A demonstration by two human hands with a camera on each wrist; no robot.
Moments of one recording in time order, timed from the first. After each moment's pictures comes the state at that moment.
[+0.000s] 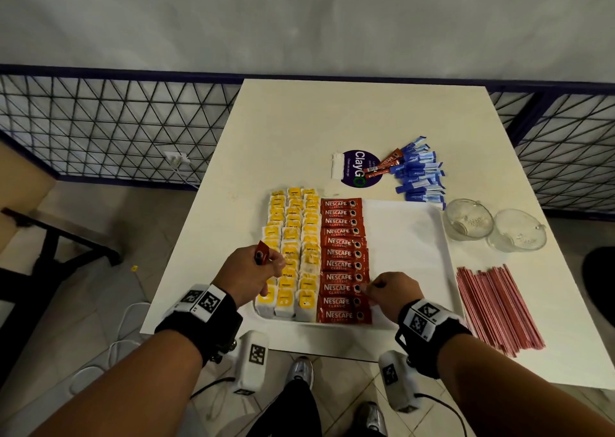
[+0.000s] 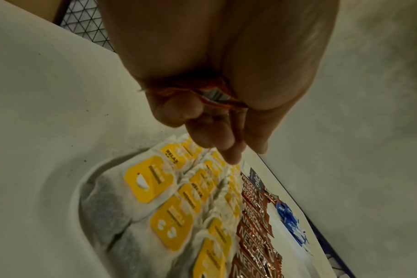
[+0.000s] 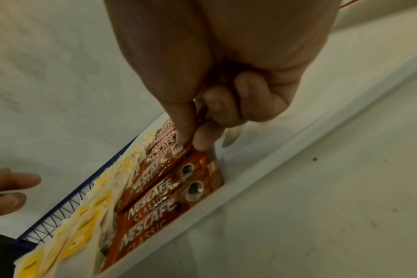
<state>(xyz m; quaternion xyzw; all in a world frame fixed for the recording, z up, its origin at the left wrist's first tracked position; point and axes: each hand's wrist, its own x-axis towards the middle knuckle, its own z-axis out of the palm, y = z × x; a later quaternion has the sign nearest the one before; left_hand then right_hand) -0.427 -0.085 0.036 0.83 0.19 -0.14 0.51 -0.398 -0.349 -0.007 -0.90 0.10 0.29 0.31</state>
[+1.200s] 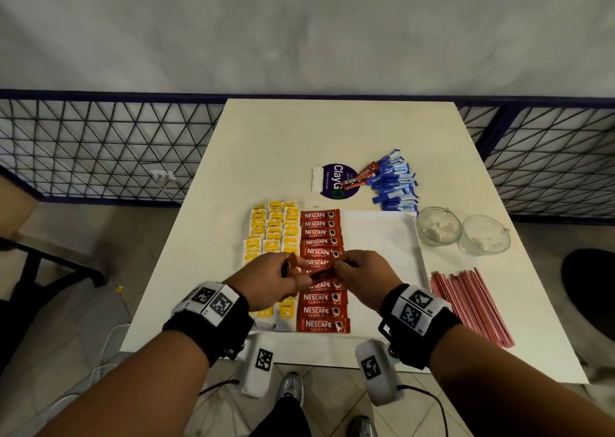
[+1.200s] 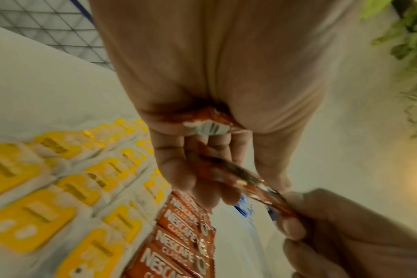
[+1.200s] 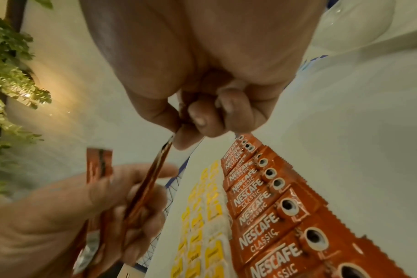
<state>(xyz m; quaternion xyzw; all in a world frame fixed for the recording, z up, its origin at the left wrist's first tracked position) -0.414 -0.137 0.066 0.85 0.02 -0.25 0.47 -0.390 -0.338 0.052 -0.86 -0.01 0.22 0.46</state>
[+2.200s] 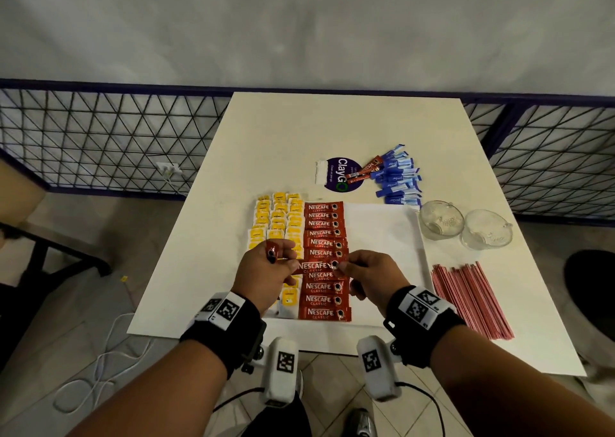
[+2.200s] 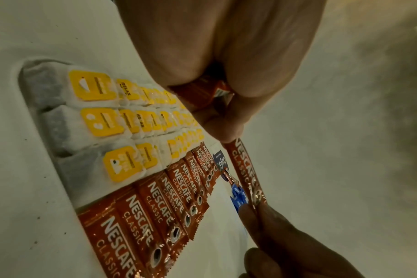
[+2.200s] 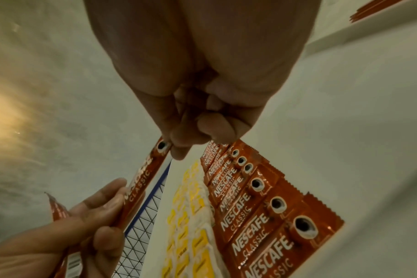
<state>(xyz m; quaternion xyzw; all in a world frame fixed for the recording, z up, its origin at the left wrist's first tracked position) -0.442 -0.155 0.062 0.76 0.20 -0.03 0.62 -0.404 -0.349 0.032 -0.75 0.09 0.24 0.61</state>
